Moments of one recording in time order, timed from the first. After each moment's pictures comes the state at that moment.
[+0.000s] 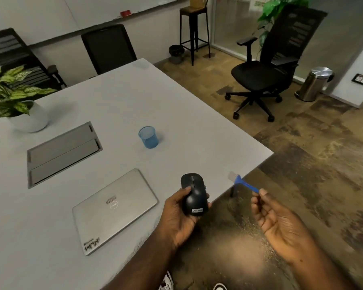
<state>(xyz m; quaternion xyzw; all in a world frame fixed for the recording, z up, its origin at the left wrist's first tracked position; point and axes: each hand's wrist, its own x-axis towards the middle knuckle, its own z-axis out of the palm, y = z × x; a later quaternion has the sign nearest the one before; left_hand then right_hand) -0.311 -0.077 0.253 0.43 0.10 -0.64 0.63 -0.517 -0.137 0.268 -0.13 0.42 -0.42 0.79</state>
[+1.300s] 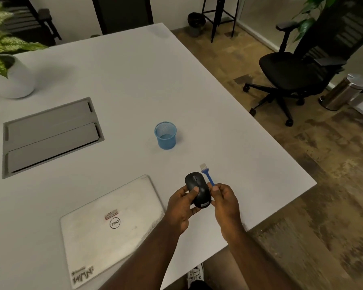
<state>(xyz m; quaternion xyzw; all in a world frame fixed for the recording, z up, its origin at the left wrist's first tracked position) -0.146 -0.188 0.120 0.59 0.02 -0.58 0.56 -0.252 -0.242 0.113 -0.51 0.59 -0.27 0.56</state>
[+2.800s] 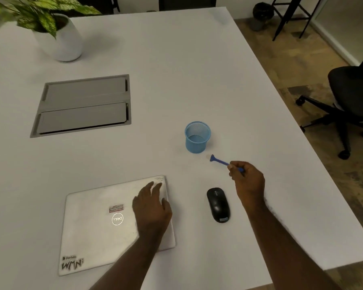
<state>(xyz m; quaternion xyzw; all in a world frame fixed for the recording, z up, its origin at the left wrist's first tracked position) -0.065 -0.152 0.016 0.95 -0.24 -0.02 0.20 -0.175 -0.381 0.070 -0.66 0.50 -0.25 0.51</state>
